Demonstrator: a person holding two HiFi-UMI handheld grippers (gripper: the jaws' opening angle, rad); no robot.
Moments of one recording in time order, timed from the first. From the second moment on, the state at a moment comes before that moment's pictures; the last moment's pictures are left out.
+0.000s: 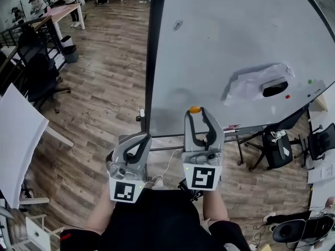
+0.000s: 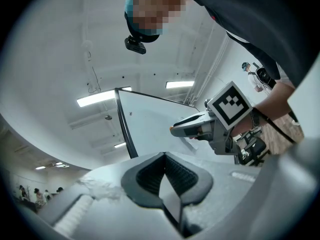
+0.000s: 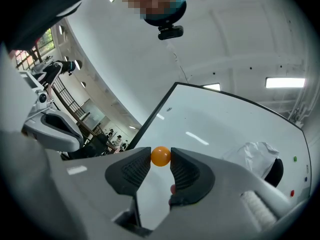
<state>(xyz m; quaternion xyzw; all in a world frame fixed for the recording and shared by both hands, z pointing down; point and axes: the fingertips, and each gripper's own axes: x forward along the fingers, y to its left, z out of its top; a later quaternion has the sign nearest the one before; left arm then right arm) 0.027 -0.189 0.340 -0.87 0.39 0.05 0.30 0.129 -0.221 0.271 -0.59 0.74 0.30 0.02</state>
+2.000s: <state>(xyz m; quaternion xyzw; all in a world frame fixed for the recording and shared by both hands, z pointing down) 0.032 -0.234 0.356 -0.84 0.47 0.01 0.29 0.133 -0.303 0.295 -0.55 0.79 0.28 0.02</state>
